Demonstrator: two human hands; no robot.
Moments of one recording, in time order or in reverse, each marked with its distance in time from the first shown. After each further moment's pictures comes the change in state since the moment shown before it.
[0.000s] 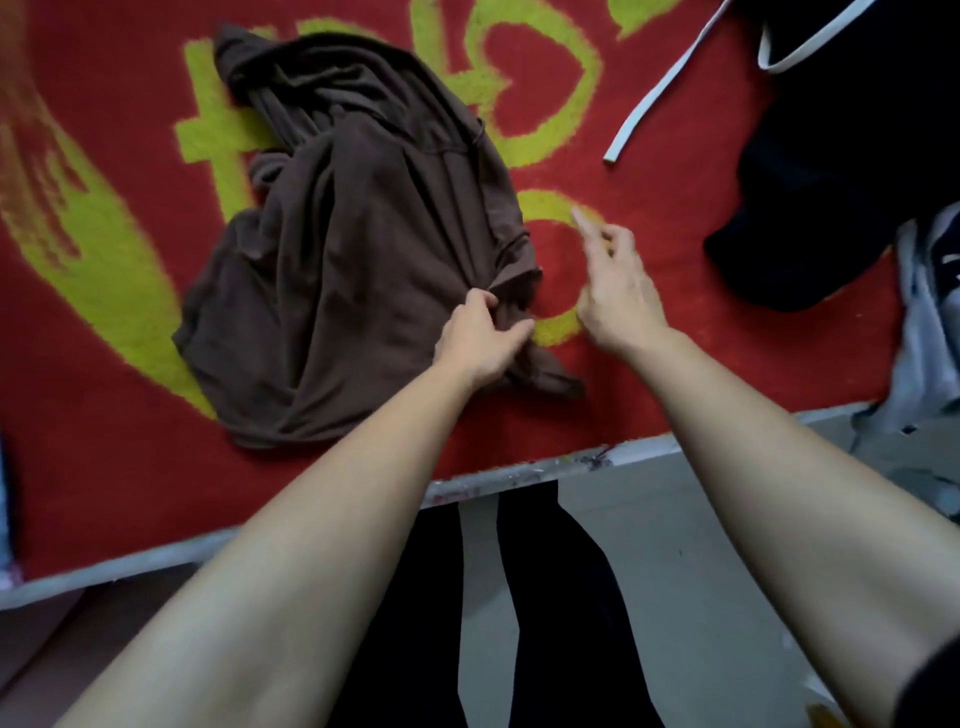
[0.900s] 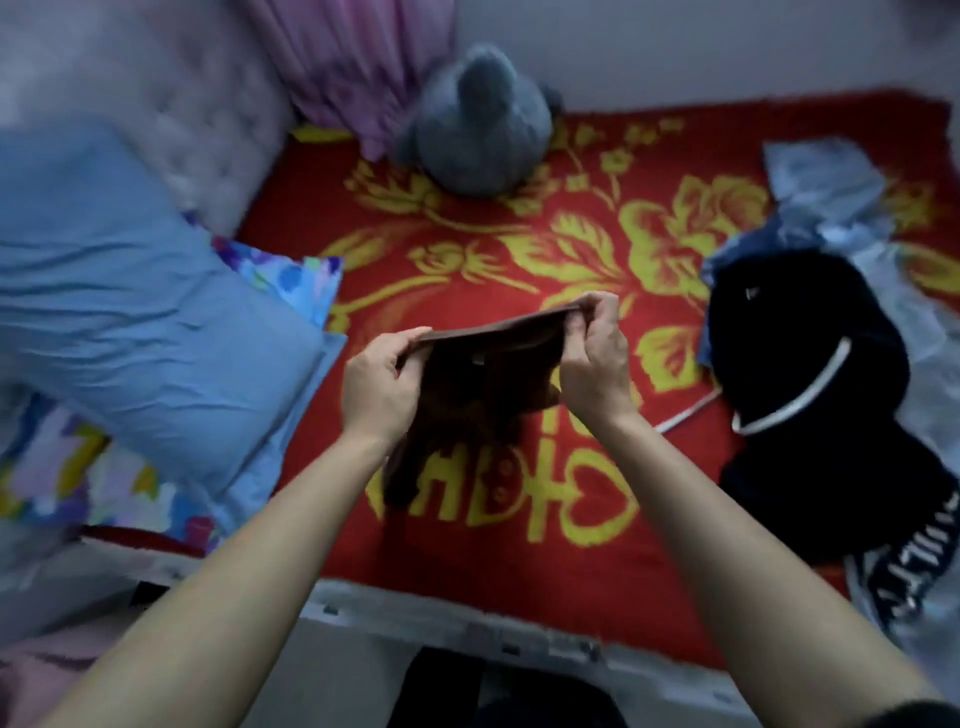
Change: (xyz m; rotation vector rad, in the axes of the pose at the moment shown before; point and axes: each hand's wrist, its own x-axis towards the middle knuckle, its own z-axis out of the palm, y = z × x) left_hand -0.271 0.105 -0.271 -0.160 0.987 0.386; right_hand -0.079 -0.229 -0.274 0.681 0.319 -0.467
